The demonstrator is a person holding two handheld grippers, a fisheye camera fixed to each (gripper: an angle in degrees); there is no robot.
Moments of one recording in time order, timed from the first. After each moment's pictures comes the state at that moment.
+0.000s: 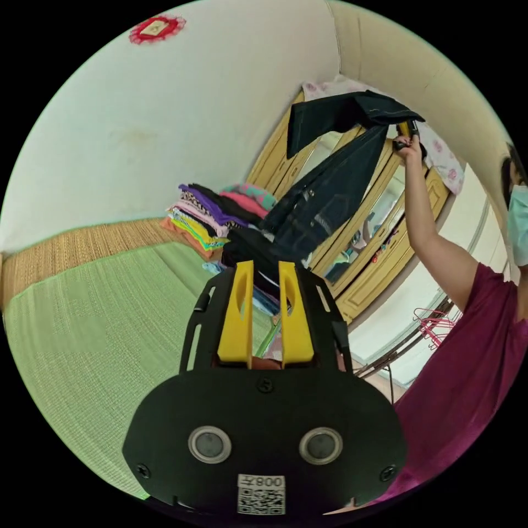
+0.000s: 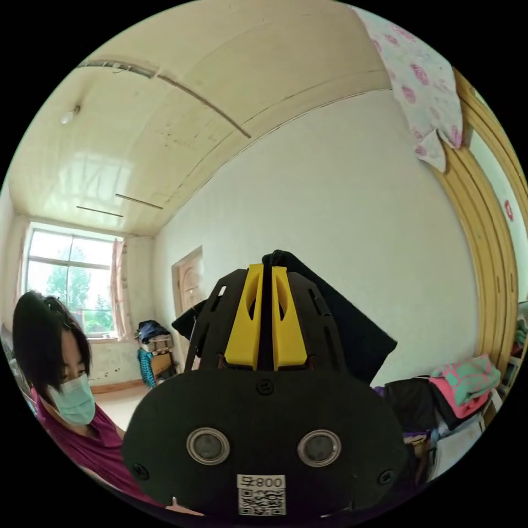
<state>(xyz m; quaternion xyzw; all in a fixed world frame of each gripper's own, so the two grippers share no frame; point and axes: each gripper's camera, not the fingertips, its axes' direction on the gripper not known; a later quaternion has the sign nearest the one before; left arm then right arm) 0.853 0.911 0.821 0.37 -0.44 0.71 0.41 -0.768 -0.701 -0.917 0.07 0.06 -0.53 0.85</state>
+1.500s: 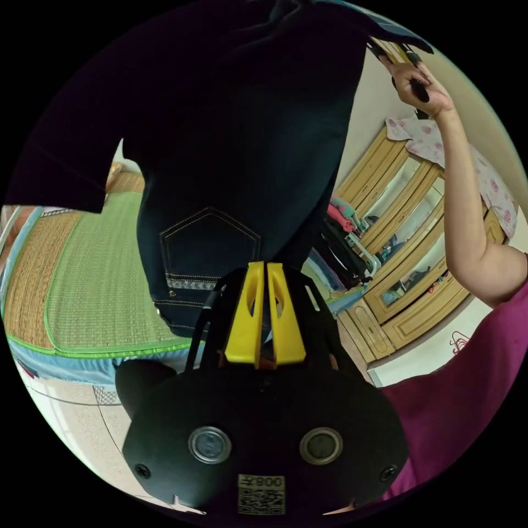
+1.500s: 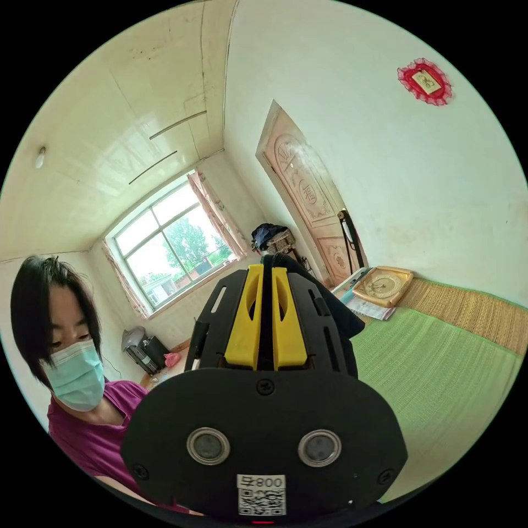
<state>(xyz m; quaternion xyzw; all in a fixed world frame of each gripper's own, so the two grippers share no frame) 0.582 1.263 0.497 0.58 -0.42 0.56 0.41 -0.520 -0.377 -0.342 -0.37 -0.05 -0.34 0.87</state>
